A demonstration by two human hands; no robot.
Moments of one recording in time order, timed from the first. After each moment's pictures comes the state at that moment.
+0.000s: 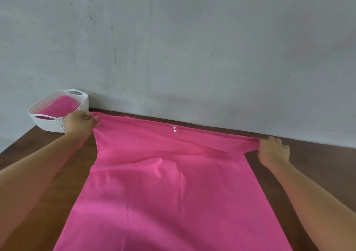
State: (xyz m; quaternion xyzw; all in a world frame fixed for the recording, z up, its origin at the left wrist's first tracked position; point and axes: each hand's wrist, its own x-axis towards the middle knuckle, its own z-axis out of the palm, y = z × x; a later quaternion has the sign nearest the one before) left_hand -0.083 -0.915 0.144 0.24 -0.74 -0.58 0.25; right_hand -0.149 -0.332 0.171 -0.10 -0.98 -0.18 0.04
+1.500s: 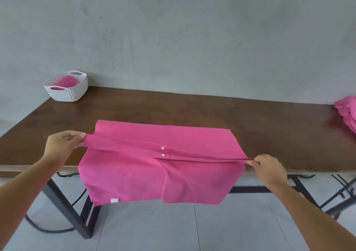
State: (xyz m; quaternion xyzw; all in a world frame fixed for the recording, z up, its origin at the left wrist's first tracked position) left_hand 0.217 -0.845 0.100 0.19 -0.75 -0.61 0.18; right_hand 0.199 -0.214 0.102 -0.08 -0.99 0.11 0.06
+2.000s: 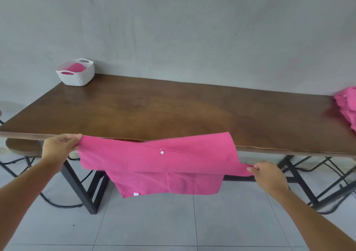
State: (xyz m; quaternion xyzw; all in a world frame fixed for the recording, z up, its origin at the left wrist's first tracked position) left_hand 0.335 -0.789 0.084 0.27 -0.71 -0.62 0.19; right_hand 0.295 -0.158 0.068 -0.05 -1.00 0.07 0.00
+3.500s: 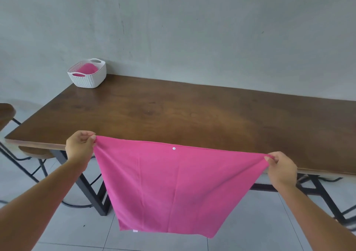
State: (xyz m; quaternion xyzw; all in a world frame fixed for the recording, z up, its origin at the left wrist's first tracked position) left_hand 0.255 -0.804 0.063 0.33 -0.75 -0.52 0.26; right_hand 0.190 -0.212 0.054 -0.14 -0.93 0.31 0.16
